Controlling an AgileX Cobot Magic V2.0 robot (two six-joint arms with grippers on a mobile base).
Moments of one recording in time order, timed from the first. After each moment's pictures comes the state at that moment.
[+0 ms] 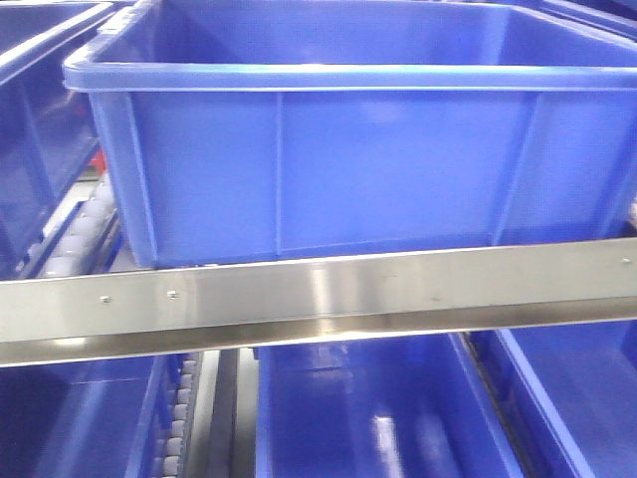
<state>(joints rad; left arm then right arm) -0.74 1.55 -1.65 0.37 1.03 -0.36 0.19 1.11 -1.12 -0.24 0.79 0.31</state>
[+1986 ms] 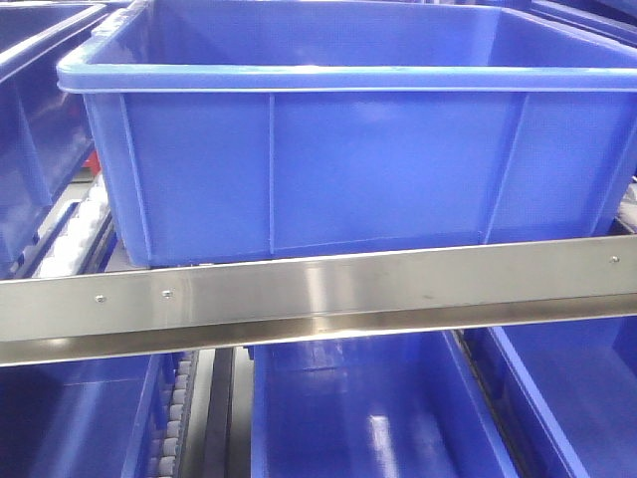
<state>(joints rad) -0.38 0.14 -0.39 0.00 0.40 0.00 0.19 0.09 -0.40 -0.24 0.54 0.24</state>
